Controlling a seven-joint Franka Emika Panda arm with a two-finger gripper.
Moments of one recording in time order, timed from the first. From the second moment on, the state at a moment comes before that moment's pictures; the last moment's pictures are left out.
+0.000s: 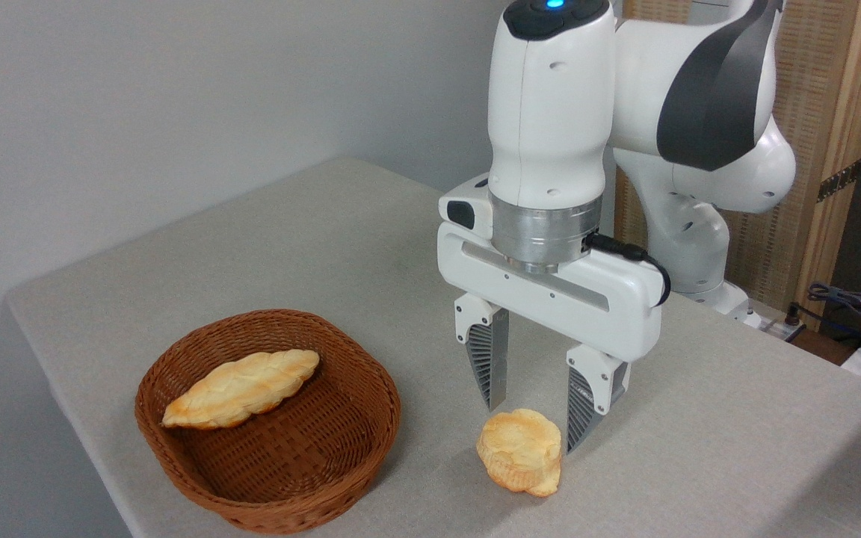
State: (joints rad) arm -0.02 -0.25 0.32 -2.25 0.02 2.07 0.90
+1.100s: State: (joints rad) arm -0.04 -0.25 0.32 -2.30 0.02 2.10 0.90
